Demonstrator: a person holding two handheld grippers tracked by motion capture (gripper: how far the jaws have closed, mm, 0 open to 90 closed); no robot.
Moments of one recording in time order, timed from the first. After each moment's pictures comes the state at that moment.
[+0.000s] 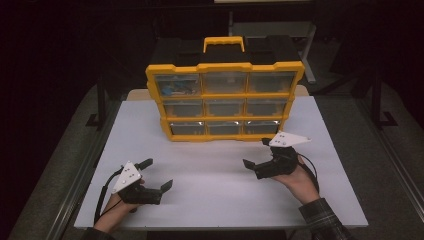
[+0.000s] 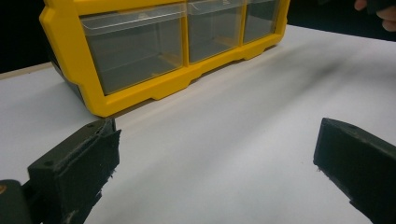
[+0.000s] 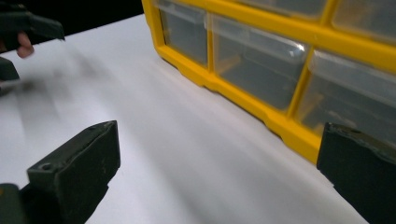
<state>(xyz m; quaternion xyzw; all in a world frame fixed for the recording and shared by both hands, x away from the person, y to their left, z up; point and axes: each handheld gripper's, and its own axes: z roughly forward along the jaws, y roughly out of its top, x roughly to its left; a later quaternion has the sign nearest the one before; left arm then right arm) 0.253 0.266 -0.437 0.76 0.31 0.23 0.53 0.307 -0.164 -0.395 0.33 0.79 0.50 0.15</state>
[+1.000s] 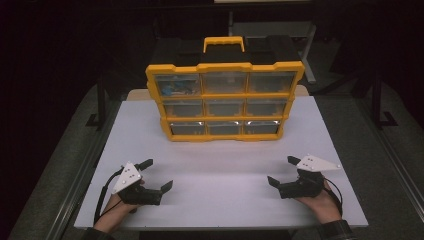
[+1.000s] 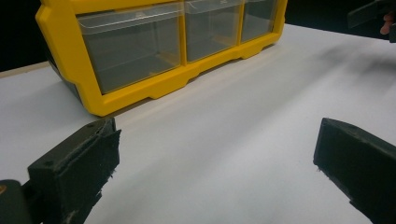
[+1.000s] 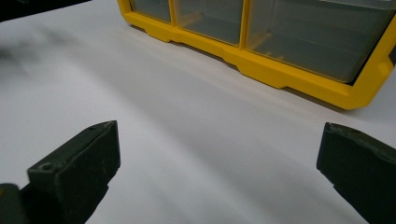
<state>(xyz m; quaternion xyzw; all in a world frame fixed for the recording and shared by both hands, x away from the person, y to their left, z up) 0.251 0.264 -0.438 0.75 0.31 0.22 0.54 0.263 -0.225 -0.435 0.37 0.77 0.49 0.19</state>
